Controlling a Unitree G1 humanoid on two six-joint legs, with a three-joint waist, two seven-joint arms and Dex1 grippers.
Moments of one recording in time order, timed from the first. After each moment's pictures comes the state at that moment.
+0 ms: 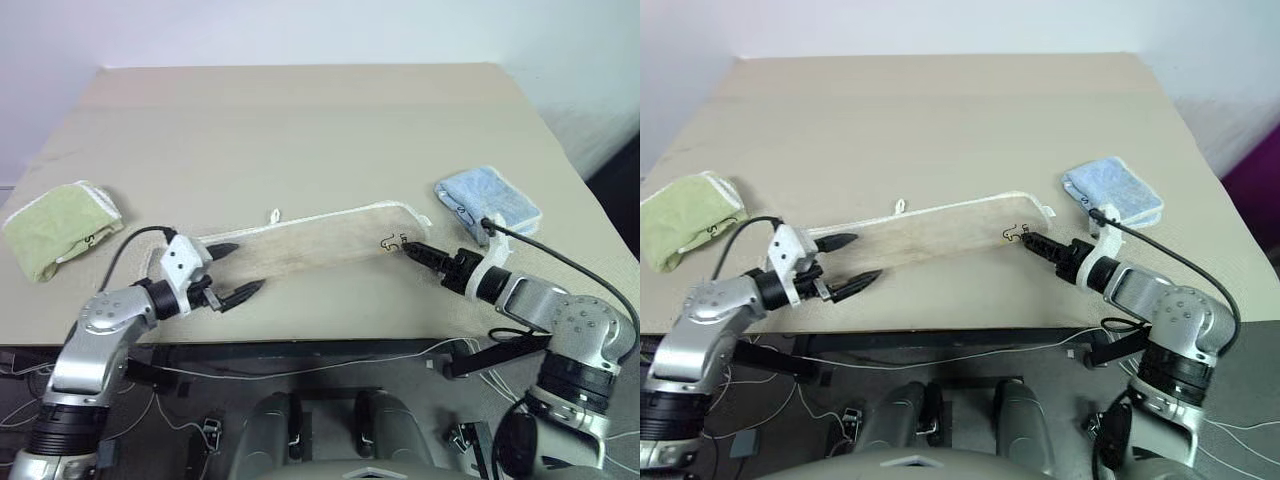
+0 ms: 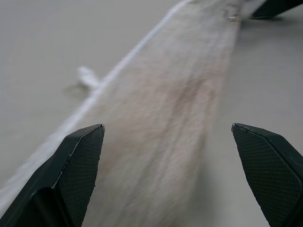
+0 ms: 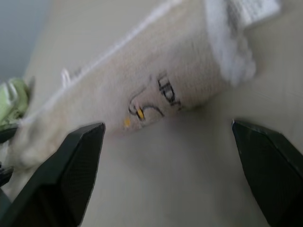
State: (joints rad) left arm -0.08 0.64 0.07 -0.18 -0.38 0.23 -0.88; right arm -0.43 -0.27 -0.59 -0.14 0.83 1.43 0.23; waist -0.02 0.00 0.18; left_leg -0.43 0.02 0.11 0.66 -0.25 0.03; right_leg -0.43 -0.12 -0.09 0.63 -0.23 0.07
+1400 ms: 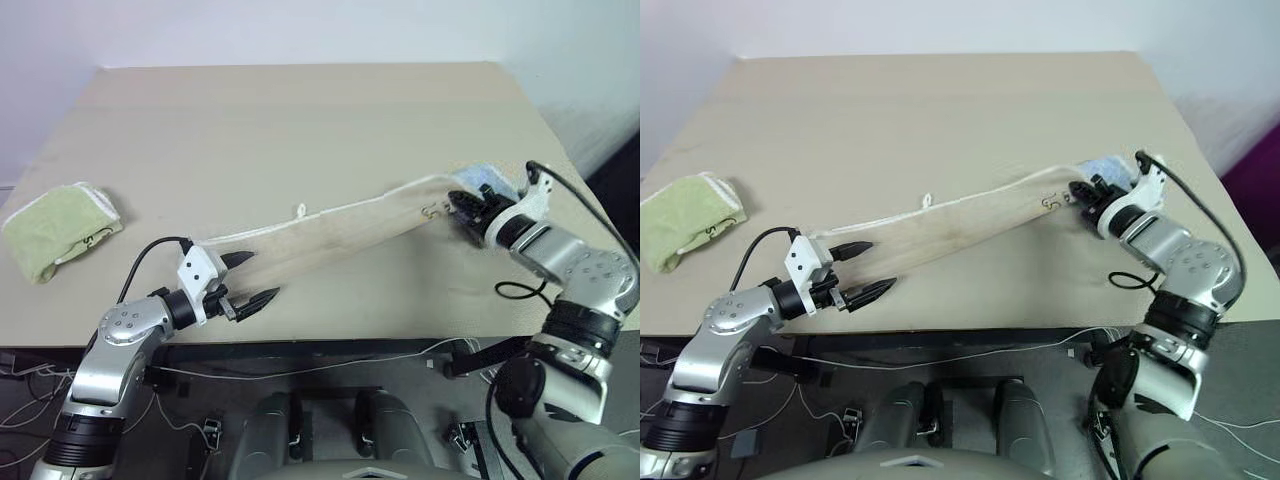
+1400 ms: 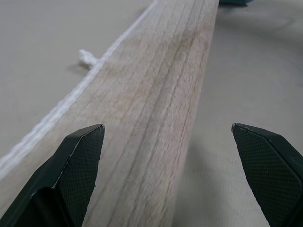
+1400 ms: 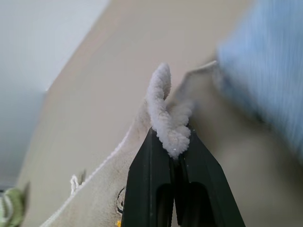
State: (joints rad) left arm -0.04 0.59 0.05 -0.22 -0.36 0.21 -0.84; right arm -0.66 -0.42 -0.57 0.14 0.85 1.14 0.13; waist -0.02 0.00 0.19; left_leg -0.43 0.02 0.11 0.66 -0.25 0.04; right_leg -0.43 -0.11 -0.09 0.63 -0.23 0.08
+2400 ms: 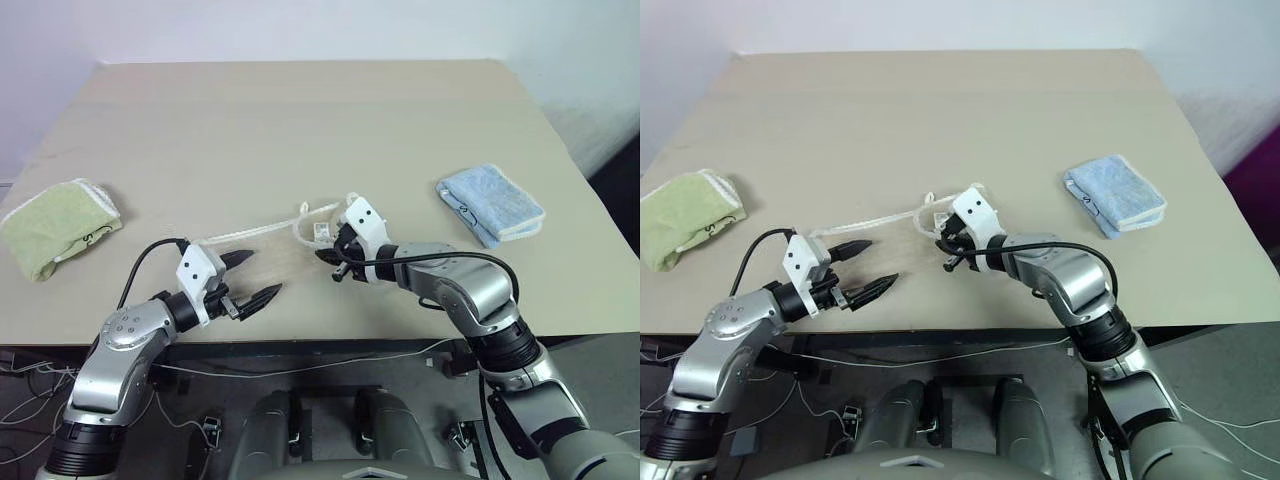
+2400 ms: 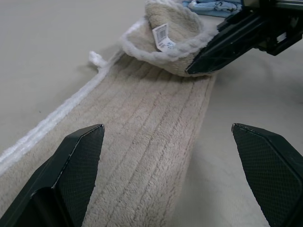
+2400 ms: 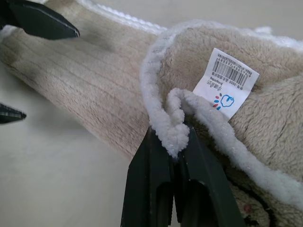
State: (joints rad) left arm -0.01 0.56 0.06 -0.28 -0.41 0.26 -0.78; right arm -0.60 -0.36 0.31 -0.19 0.42 0.94 0.48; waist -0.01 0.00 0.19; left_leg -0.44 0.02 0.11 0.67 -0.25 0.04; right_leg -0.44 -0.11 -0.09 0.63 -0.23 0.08
